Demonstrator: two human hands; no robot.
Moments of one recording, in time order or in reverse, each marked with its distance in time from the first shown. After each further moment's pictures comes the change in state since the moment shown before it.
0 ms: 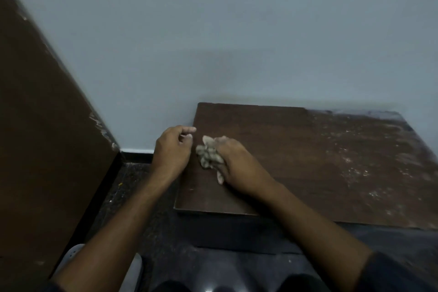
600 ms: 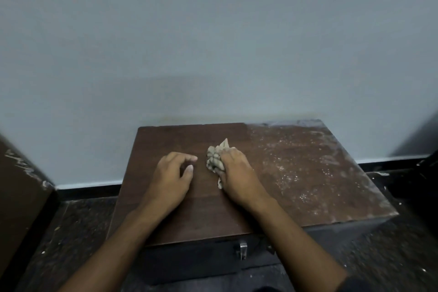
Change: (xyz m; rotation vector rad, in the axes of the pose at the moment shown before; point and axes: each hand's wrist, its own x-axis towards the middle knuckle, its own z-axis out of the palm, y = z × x) left_hand -0.031 0.077 0.078 0.048 -0.246 0.307; right_hand -0.054 0.079 -0.064 -0.133 0.164 0.359
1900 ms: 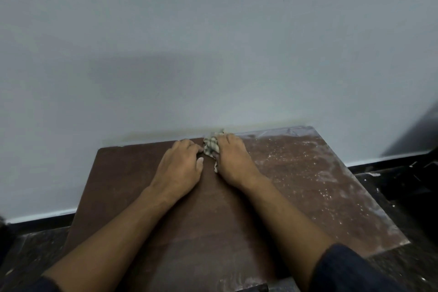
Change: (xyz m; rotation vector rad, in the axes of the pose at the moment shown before) left_hand 0.113 0.011 0.076 0.335 -0.109 0.238; right_hand 0.095 0.069 -0.013 -0.108 0.033 0.152
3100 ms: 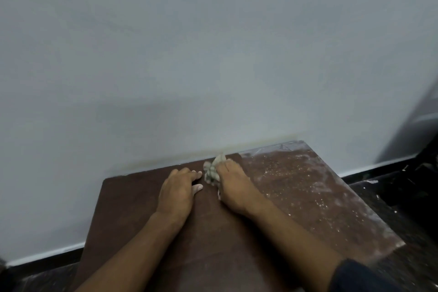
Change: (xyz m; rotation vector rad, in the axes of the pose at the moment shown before) left_hand -0.001 -0.012 0.009 -0.130 -0.004 -0.066; right_hand -0.023 0.006 0.003 0.044 0.029 -0.093
